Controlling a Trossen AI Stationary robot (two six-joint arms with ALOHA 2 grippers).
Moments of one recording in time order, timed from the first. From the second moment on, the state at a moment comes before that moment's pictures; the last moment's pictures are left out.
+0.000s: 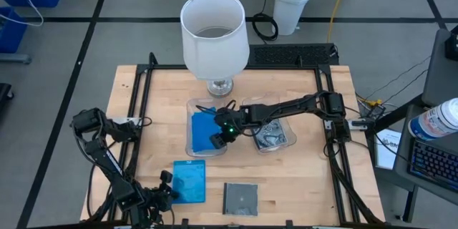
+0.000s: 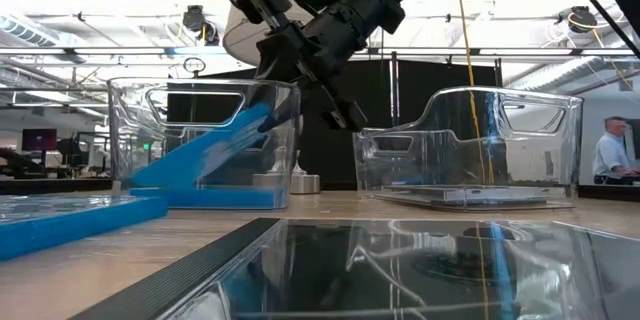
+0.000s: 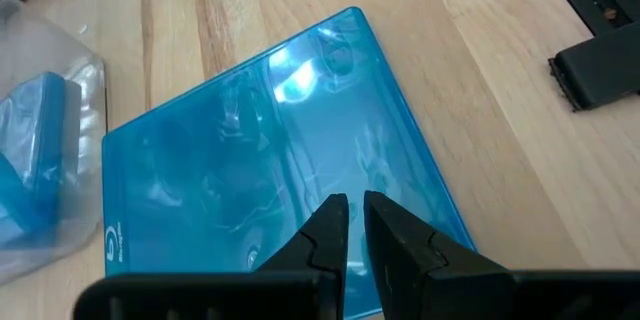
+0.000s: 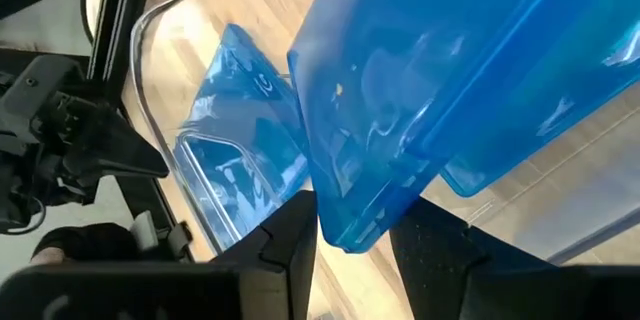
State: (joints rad) left arm -1.12 1.73 0.91 -0.42 -0.66 -0.64; right arm 0.00 2.03 1.48 -0.31 -0.33 1.00
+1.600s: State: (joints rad) left arm -1.06 1.73 0.91 -0.41 -0.66 -0.61; right arm -0.03 2.01 1.64 -0.68 -0.29 0.89
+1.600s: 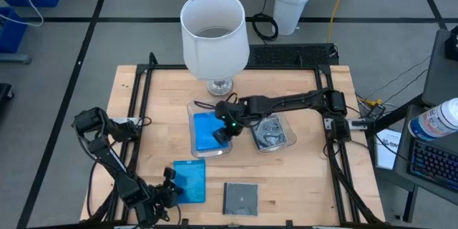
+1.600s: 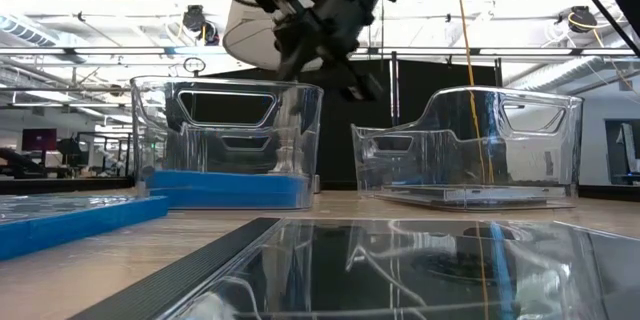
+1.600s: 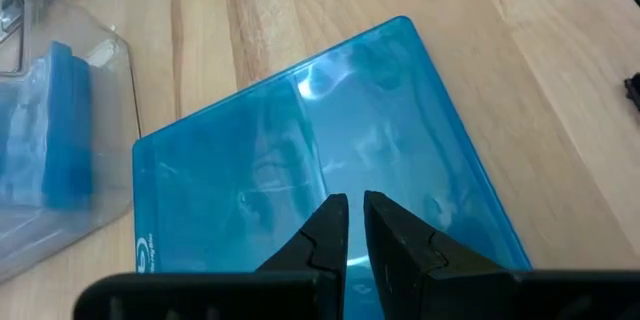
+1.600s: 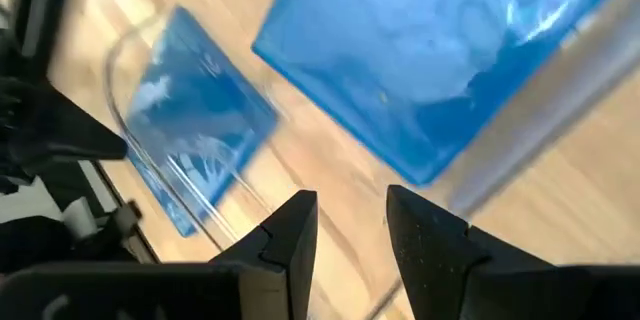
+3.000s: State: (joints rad) left arm -0.85 1.72 0.94 -0.26 -0.41 -0.40; right arm 0.65 1.72 1.03 0.26 0.37 0.24
